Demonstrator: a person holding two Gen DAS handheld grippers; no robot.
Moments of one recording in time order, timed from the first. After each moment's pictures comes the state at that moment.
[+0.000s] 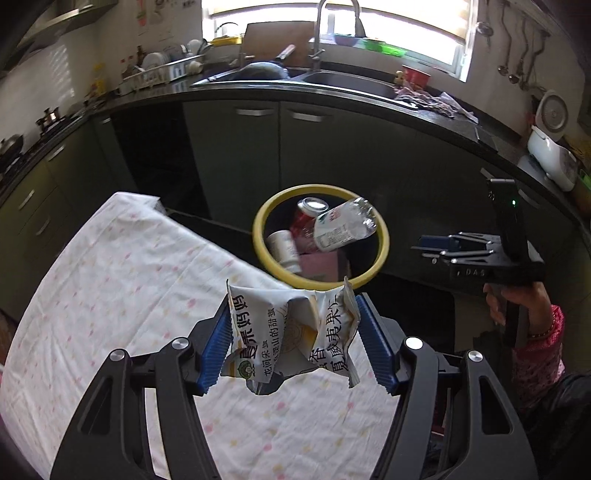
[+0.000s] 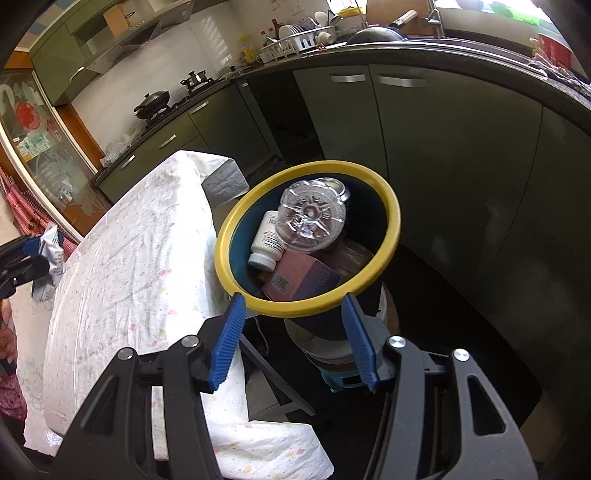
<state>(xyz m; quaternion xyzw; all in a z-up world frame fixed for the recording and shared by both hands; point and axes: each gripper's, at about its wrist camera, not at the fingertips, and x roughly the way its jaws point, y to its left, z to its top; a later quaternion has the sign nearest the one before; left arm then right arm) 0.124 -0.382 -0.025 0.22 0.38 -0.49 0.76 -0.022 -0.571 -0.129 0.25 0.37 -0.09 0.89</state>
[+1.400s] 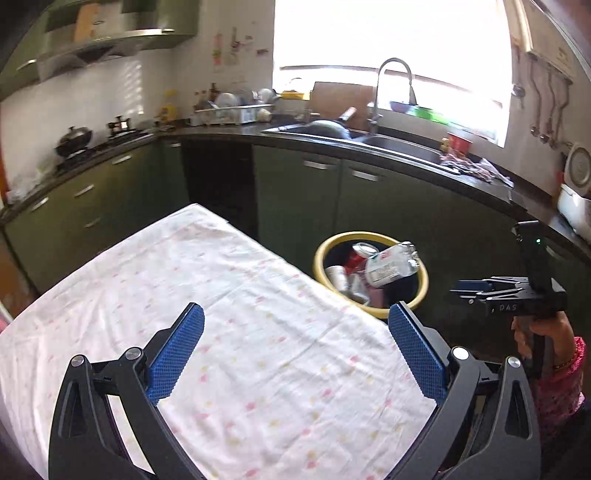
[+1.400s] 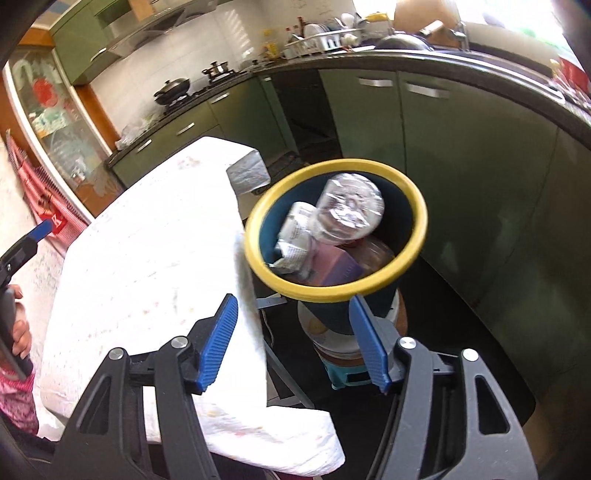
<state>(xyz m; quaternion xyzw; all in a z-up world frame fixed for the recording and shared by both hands) 0.095 -0.268 -0.024 0.12 0.29 -0.38 0.87 -0.024 -0.529 -0.114 0.20 0.38 -0.06 0.90</state>
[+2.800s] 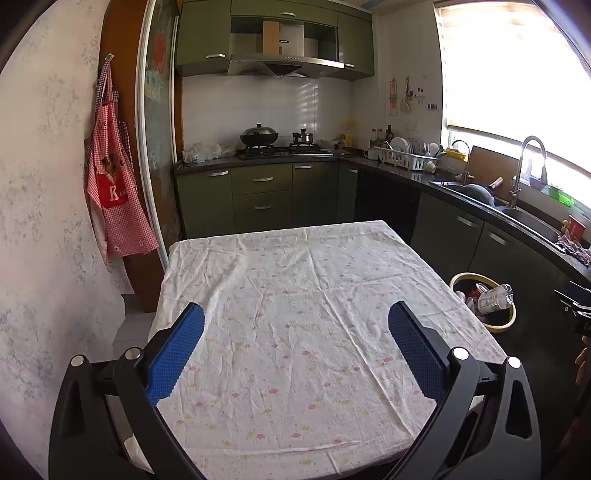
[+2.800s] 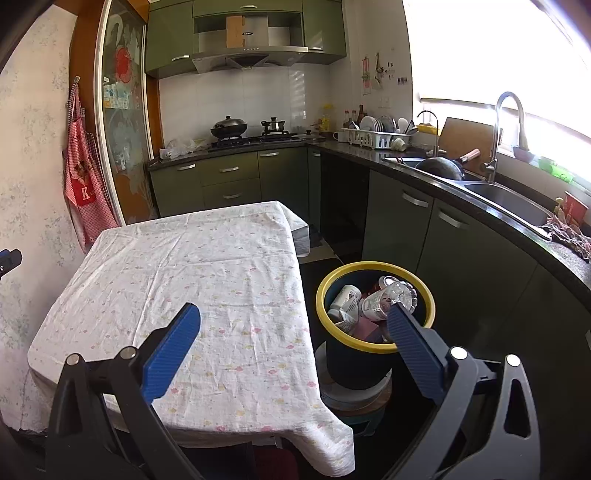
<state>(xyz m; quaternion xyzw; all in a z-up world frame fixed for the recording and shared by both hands) -0.043 -0.063 0.032 0.03 0.24 -0.09 0.97 -0.087 -0.405 -0.007 0.05 0.26 -0.06 0.96</state>
